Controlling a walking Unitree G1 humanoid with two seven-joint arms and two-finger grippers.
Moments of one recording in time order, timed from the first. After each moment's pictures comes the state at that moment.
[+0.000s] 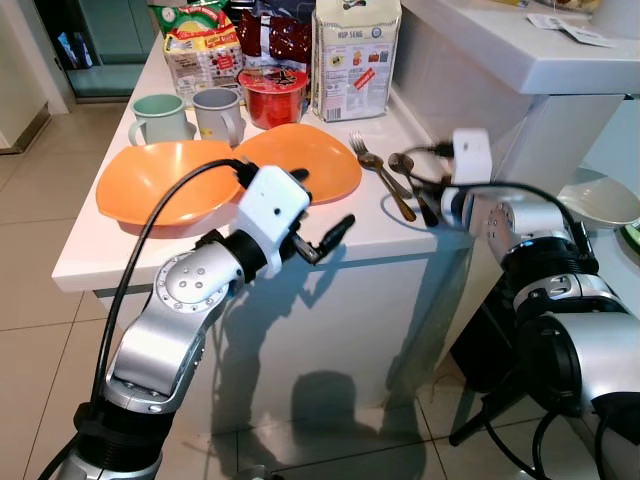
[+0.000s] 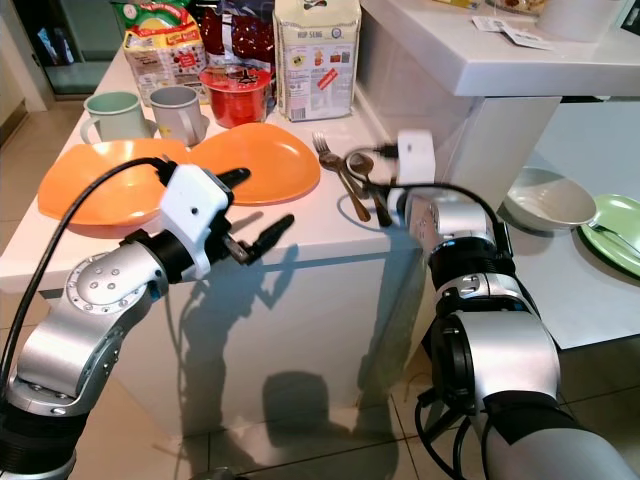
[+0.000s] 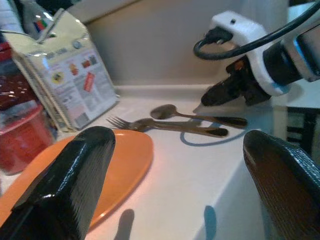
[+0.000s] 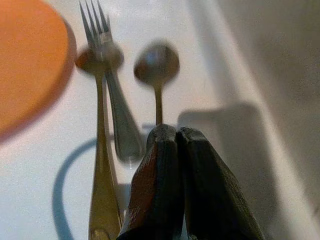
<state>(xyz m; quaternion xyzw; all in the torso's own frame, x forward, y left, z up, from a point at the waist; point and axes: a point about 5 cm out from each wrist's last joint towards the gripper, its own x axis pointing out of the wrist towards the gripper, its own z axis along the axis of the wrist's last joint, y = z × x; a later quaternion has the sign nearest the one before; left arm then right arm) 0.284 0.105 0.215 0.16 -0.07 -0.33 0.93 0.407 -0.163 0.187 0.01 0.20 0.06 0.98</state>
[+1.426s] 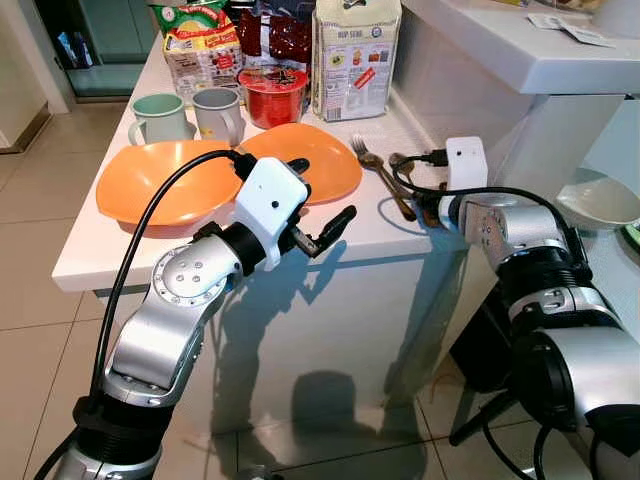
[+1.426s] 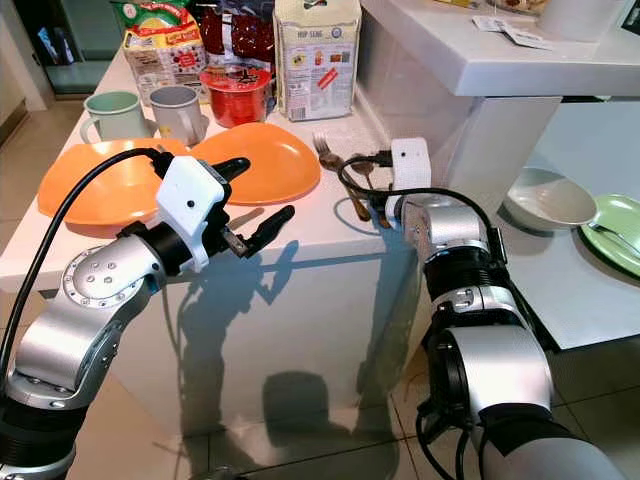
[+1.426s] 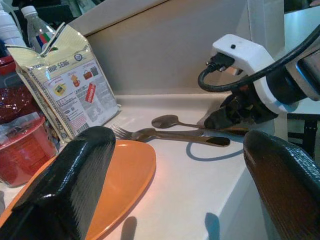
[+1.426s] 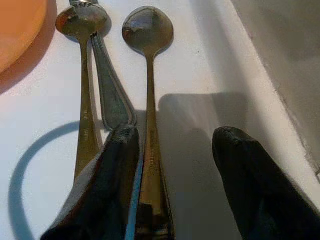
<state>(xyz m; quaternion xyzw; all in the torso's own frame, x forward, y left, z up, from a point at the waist) 0.285 0.103 0.219 0.17 -0.08 -0.35 0.92 0.399 -0.161 0.171 -0.02 0.24 0.04 0.97</state>
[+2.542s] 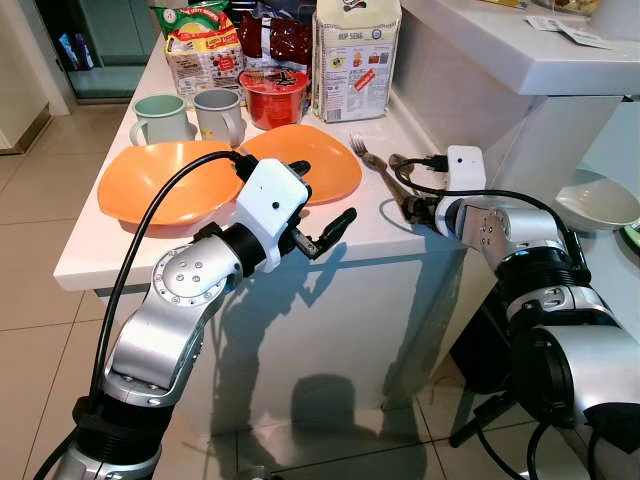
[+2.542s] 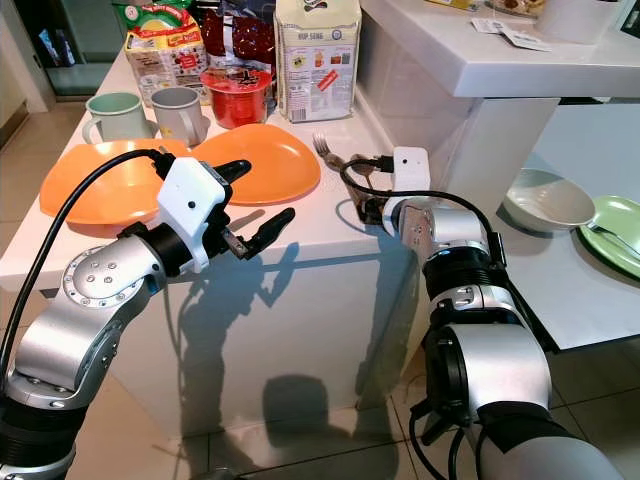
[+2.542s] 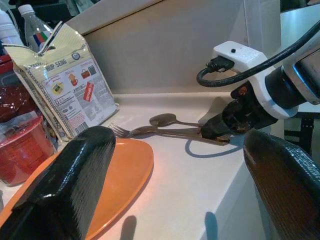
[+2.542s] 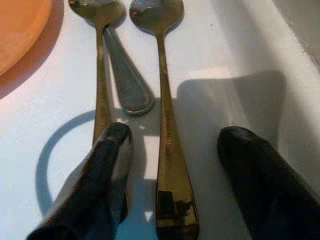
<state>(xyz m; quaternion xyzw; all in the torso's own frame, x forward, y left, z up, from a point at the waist) 0.285 0.103 0.218 0.17 -0.08 -0.35 0.92 0.396 -0.160 0.162 0.03 0.27 0.05 0.96</state>
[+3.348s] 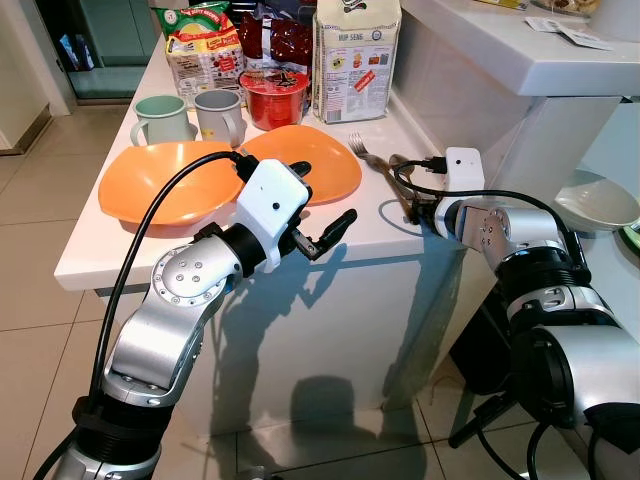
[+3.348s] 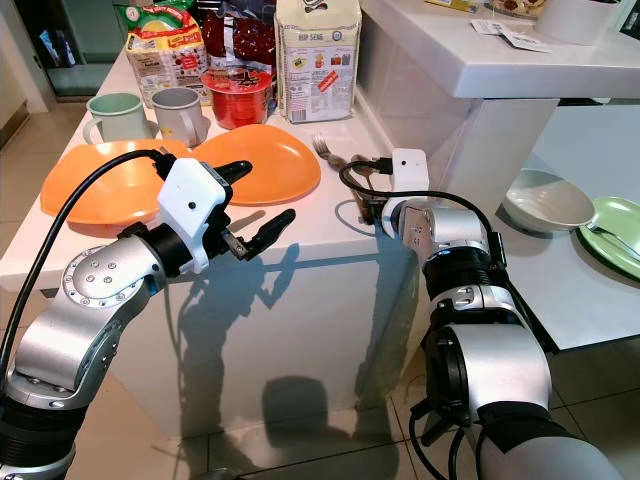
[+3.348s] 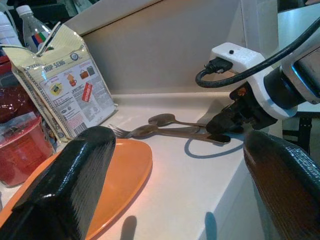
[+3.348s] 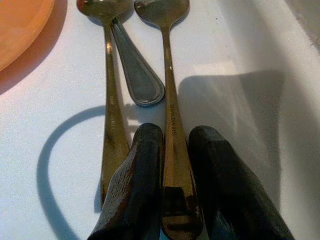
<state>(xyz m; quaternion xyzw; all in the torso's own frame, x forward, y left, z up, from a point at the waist) 0.285 0.103 0.218 0.17 -0.08 -0.35 0.92 0.395 -0.159 0.161 0.03 0.28 0.06 0.96</state>
